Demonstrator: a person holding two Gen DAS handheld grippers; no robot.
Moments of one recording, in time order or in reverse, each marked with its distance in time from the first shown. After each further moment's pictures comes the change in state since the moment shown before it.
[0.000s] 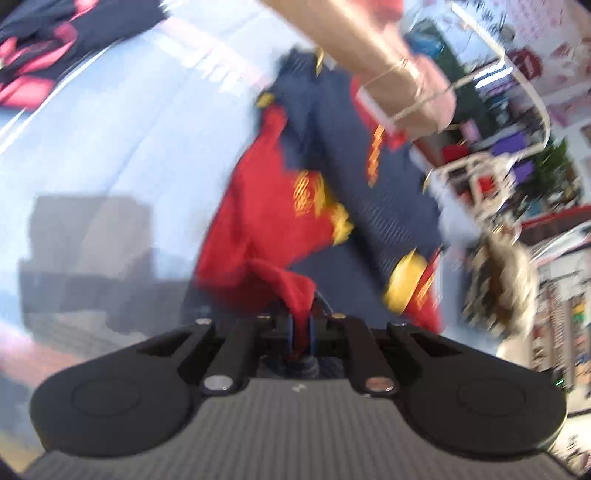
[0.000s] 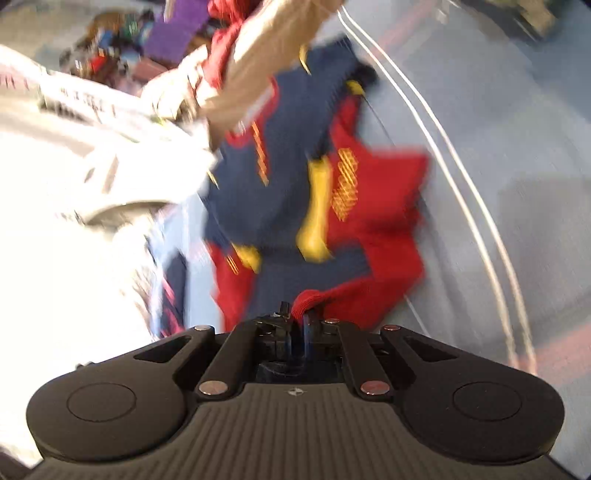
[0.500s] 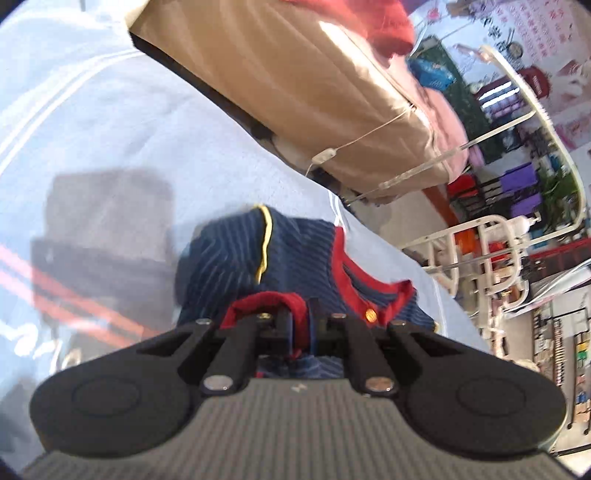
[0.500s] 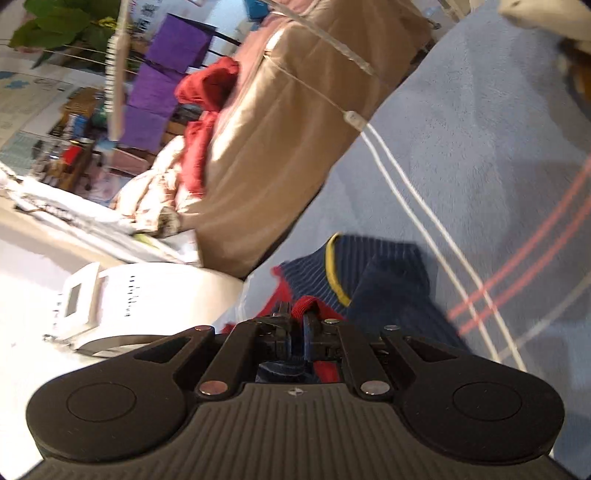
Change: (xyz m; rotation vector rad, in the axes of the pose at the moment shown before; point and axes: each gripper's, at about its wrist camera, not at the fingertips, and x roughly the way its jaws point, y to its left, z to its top) left arm 0.148 -0.062 0.256 0.006 -0.016 0.045; right arm 0.118 0.023 0.219 0.114 -0.191 -0.041
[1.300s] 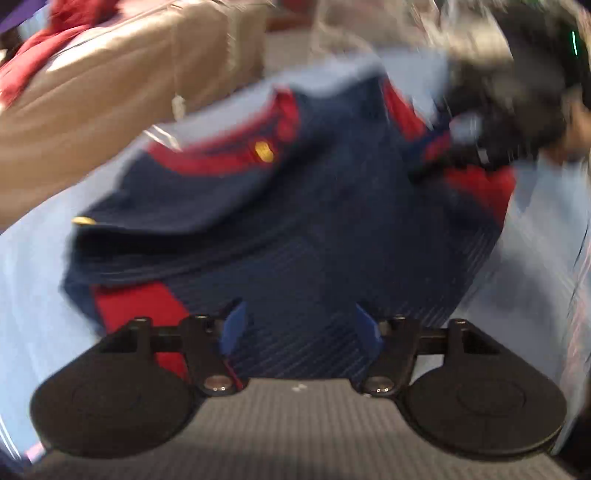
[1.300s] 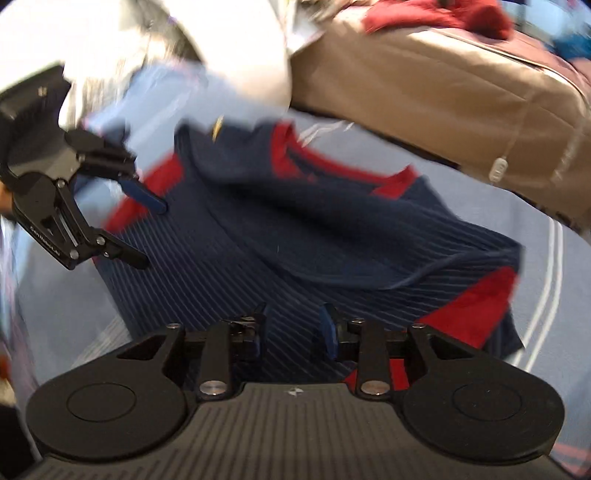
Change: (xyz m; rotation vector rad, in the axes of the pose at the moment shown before) left arm 0.052 -0.090 -0.108 1.102 0.279 0.116; right arm 0.045 0.074 -0.102 -1.211 0.435 -0.146
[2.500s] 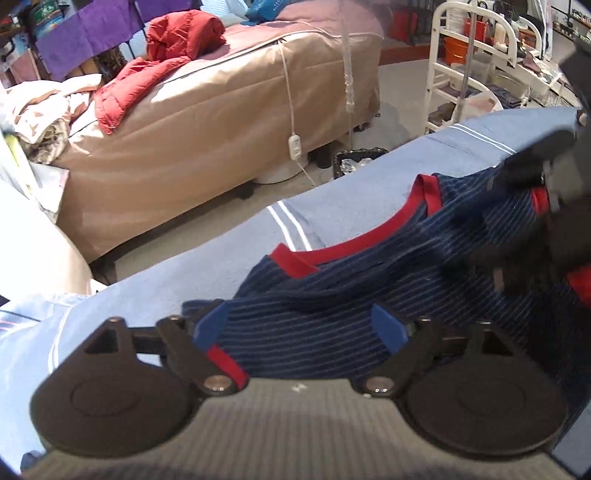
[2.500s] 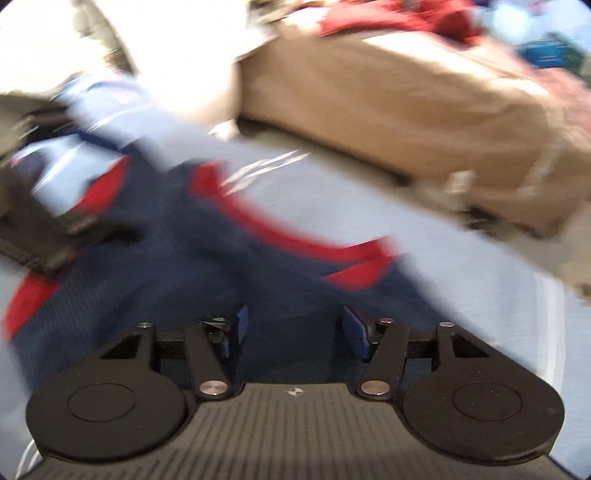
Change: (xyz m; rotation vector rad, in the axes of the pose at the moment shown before) left arm -0.008 0.033 0.070 -0.161 -0.111 0.363; right arm 0.047 -0.033 0.079 0.109 -0.051 -0.238
